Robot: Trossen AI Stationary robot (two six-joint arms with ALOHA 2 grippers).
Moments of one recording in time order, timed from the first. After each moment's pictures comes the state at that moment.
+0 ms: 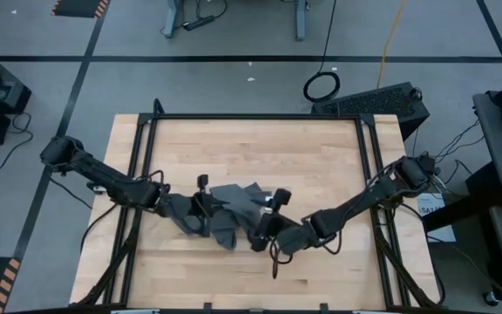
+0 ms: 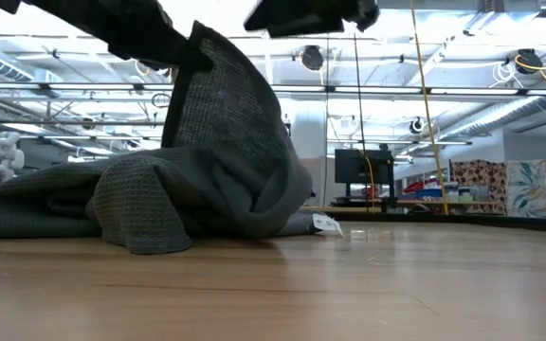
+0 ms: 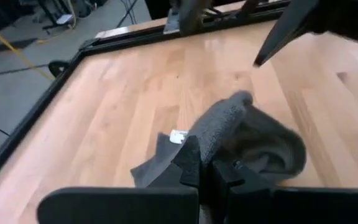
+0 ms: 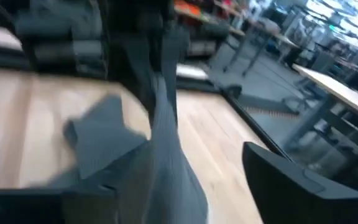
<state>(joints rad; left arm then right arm) -0.38 1.24 0.64 0.15 -0.47 0.01 0.45 1.79 1.16 0.26 0.95 0.00</state>
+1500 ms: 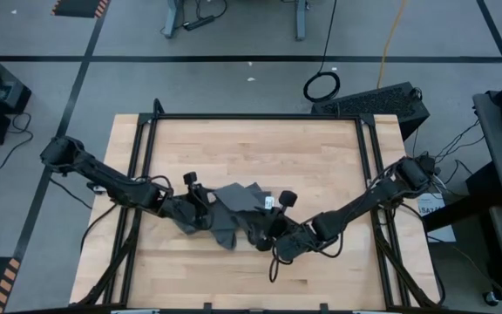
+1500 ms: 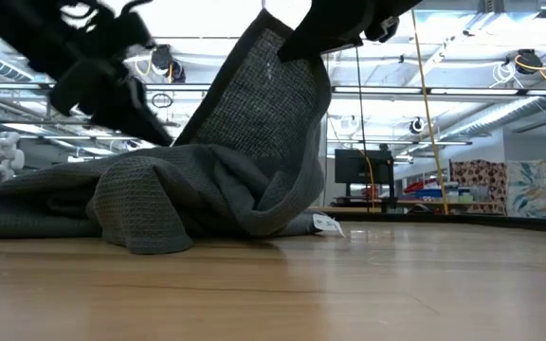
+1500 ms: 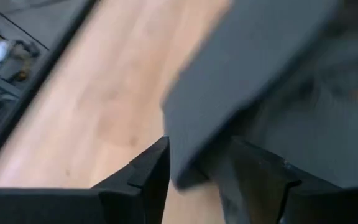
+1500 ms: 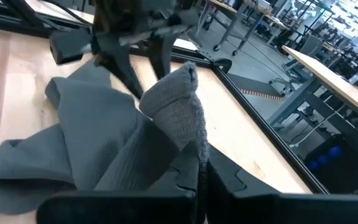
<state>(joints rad) -0.38 1.24 0.55 -0.12 -0.63 -0.20 0.48 1.79 1.16 0.02 1.02 0.15</state>
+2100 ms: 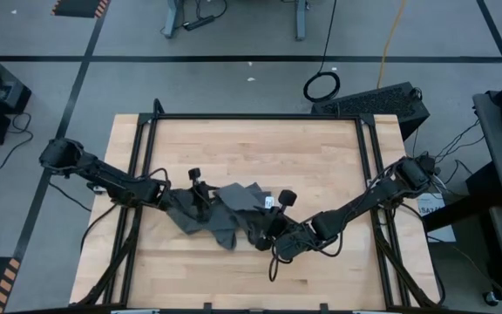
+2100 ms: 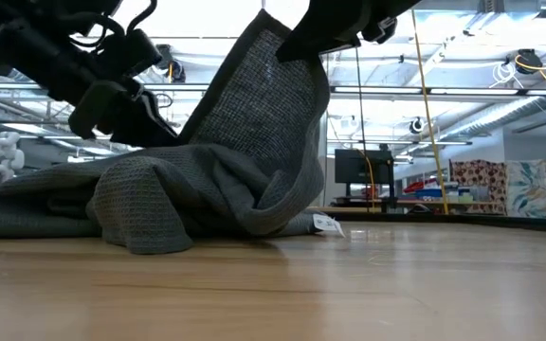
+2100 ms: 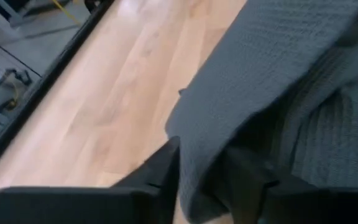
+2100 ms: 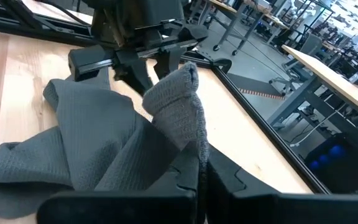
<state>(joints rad) -0.26 1.24 0.41 0.24 -0.52 0.02 0.48 1.79 1.16 0.03 1.02 0.15</state>
